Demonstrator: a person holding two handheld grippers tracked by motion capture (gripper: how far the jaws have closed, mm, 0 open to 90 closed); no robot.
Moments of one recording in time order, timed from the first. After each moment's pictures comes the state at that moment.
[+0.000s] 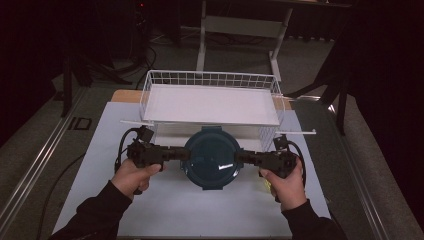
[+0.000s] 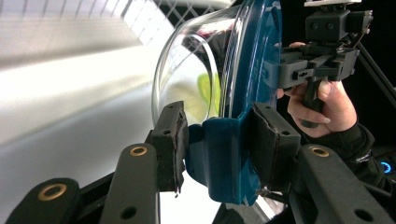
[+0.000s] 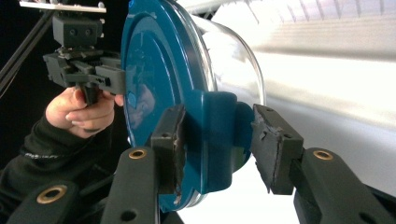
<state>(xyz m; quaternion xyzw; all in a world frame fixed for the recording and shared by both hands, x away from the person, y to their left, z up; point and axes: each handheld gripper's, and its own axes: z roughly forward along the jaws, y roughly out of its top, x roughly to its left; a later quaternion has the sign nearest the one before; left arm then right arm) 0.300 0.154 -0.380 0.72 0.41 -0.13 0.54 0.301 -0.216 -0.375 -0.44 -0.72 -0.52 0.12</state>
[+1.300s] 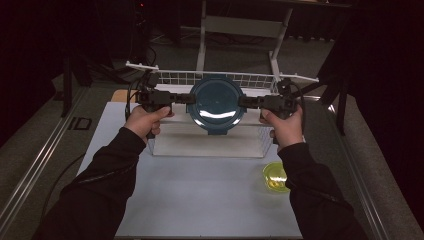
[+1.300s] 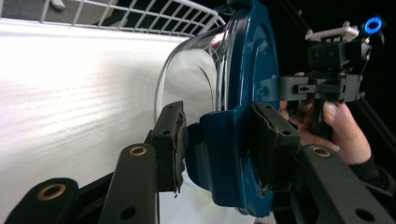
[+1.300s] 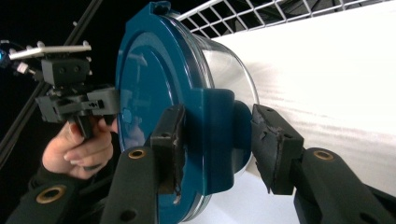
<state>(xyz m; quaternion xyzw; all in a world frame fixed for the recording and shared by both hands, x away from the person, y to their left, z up) 0.404 0.151 -0.325 0.68 0.45 -0.11 0.57 0.411 -0.215 -0.312 -0.51 -0.67 -0.53 0.12</state>
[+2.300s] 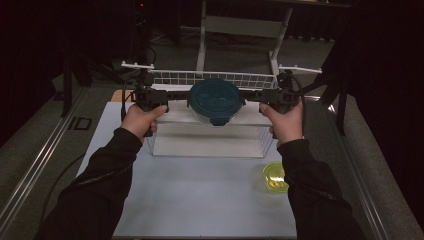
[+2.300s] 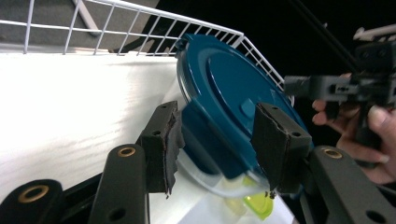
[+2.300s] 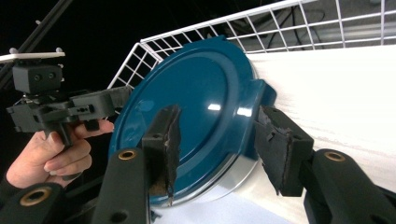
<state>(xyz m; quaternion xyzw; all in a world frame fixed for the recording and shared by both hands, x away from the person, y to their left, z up) 0.398 0.161 -0.325 0.68 0.46 -0.03 0.57 0.407 -0.205 -0.289 -0.51 -0.69 -0.51 0.04</state>
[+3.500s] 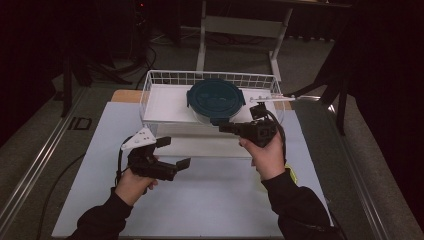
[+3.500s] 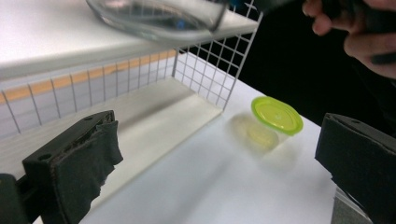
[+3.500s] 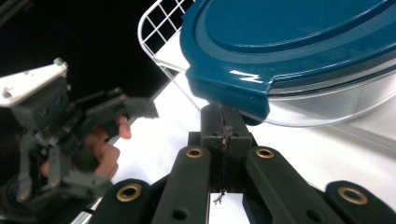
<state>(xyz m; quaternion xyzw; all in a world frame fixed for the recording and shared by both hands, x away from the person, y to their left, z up) 0.268 0.142 -0.403 0.74 0.34 0.10 0.57 0.342 -0.155 -0.325 -0.42 -0.76 -0.50 0.04</state>
